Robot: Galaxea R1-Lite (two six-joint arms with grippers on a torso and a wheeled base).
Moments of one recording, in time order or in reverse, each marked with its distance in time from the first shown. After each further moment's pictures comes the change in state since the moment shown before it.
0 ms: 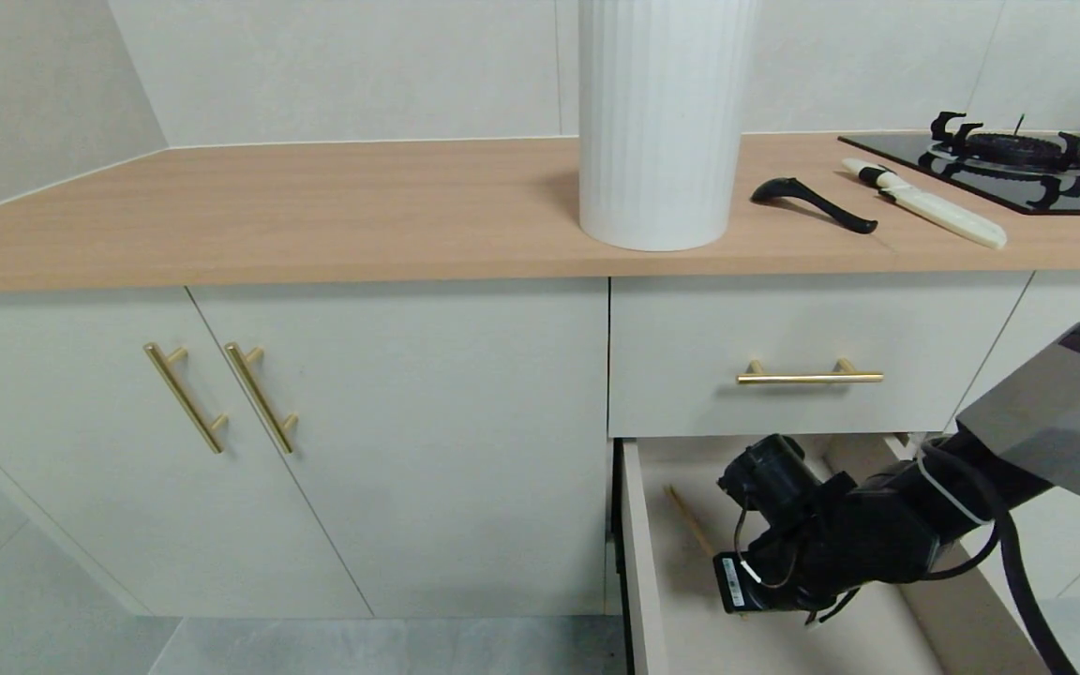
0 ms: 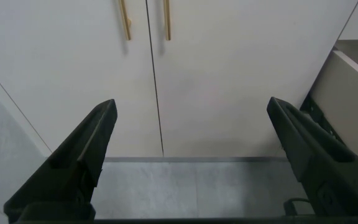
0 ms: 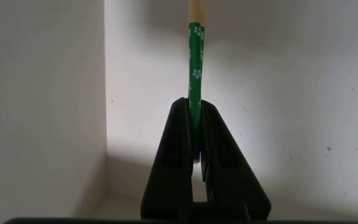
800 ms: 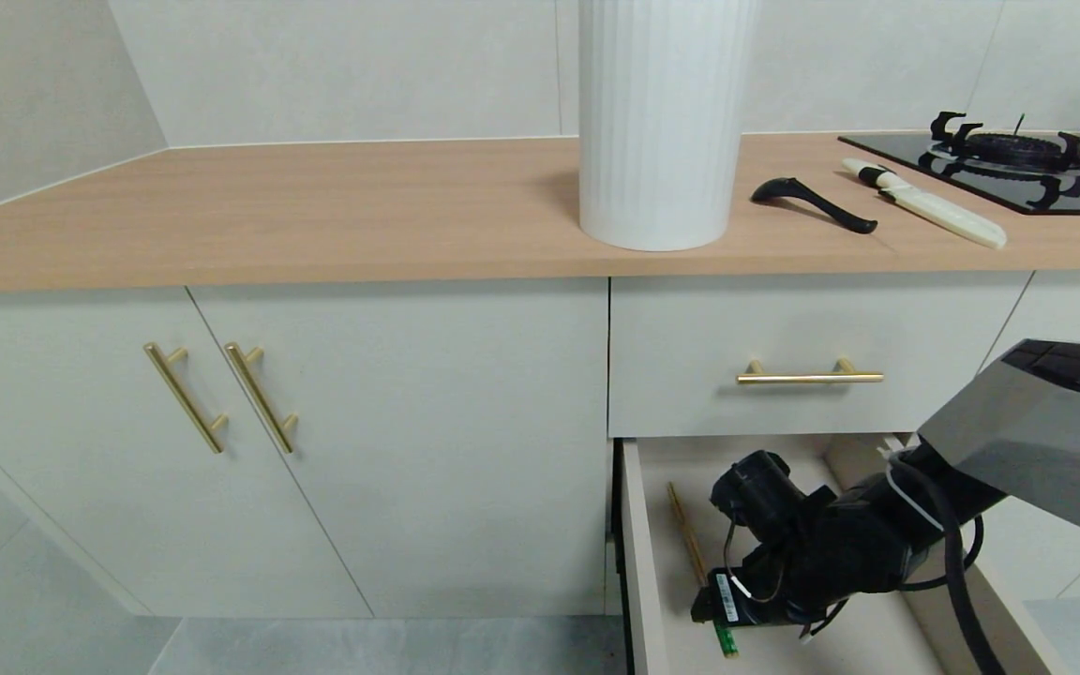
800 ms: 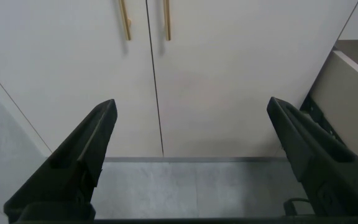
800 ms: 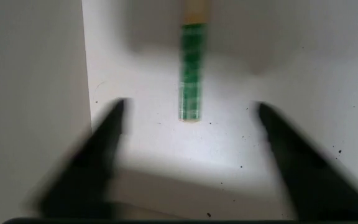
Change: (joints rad) left arm 0.000 0.000 0.000 0.000 0.000 0.000; right arm 0.013 0.057 -0.010 0.002 -0.017 0.004
